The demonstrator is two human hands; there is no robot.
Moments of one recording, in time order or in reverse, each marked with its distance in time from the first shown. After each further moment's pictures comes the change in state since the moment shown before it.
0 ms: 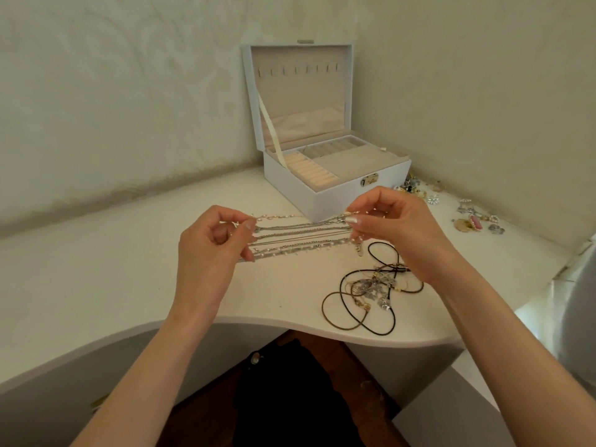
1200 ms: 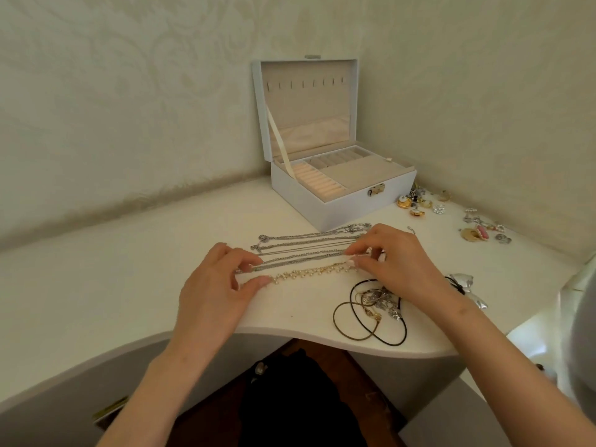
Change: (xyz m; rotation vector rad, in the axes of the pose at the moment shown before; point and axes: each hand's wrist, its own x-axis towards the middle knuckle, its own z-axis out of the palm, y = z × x) left_hand -0.012 -0.025 -0.025 0.665 -0.180 0.155; right_hand -0.008 0.022 0.012 -0.811 -0.008 -0.001
